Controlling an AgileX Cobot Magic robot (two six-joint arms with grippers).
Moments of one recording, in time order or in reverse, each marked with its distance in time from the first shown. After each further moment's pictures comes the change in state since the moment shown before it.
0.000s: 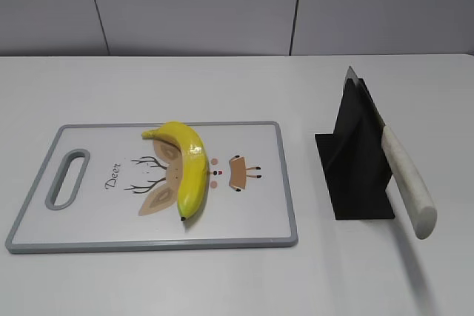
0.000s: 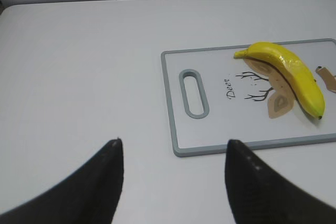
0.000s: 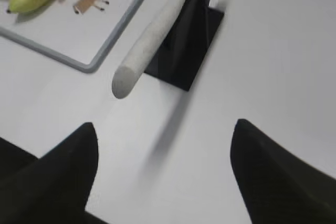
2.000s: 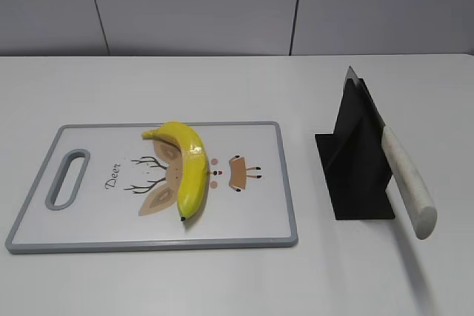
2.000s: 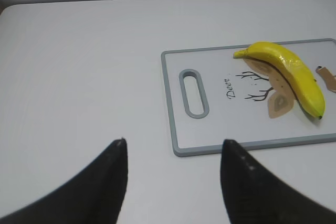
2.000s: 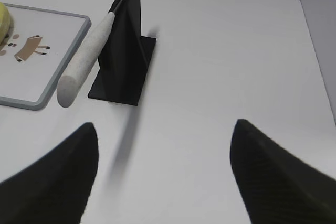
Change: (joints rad) left arm 0.001 -0.002 0.002 0.000 0.000 0.000; right arm -0.258 -0.379 0.019 0.004 0.124 -0.003
